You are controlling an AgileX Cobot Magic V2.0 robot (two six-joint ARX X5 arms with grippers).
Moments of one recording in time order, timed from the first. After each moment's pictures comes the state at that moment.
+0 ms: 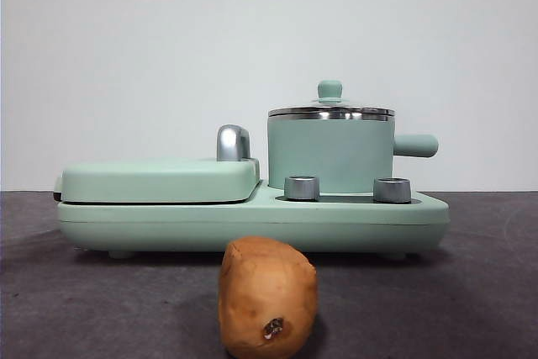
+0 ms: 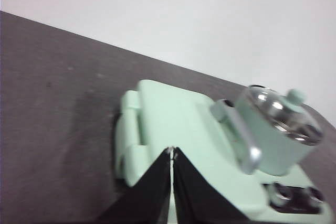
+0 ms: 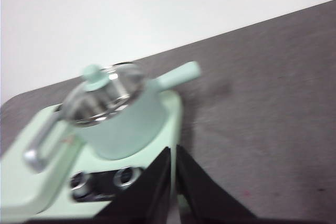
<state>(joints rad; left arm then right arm) -0.08 0.23 0.38 -0.26 0.24 -0.38 -0.04 0.21 0.51 -0.49 -0.32 0.37</state>
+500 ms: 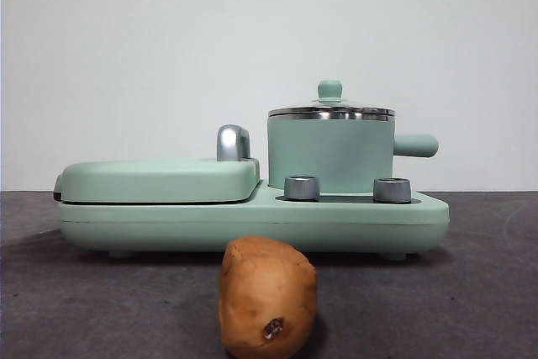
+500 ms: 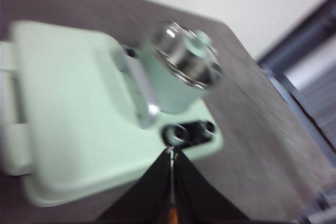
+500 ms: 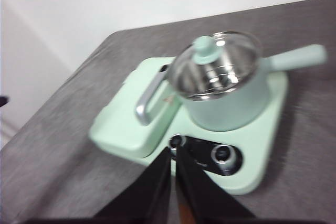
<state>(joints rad) -0.10 0.72 0.81 -0.49 0.65 -0.31 -0.04 0.56 0.85 -0.66 -0.72 0.22</state>
